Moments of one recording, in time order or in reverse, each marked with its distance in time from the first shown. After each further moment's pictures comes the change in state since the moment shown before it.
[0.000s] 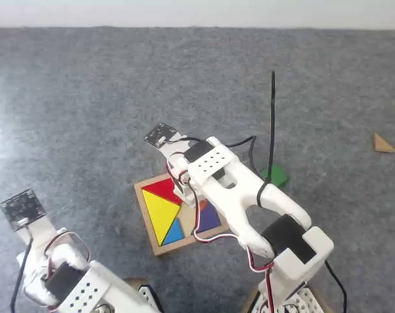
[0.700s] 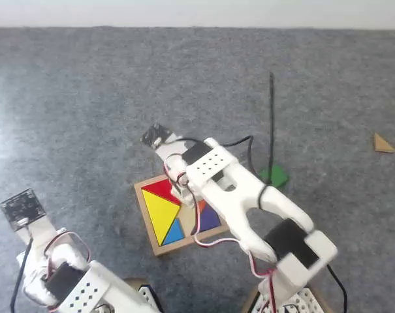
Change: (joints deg) left arm 0.0 0.0 0.0 0.0 0.0; right arm -0.1 -4.9 0.0 0.0 1.7
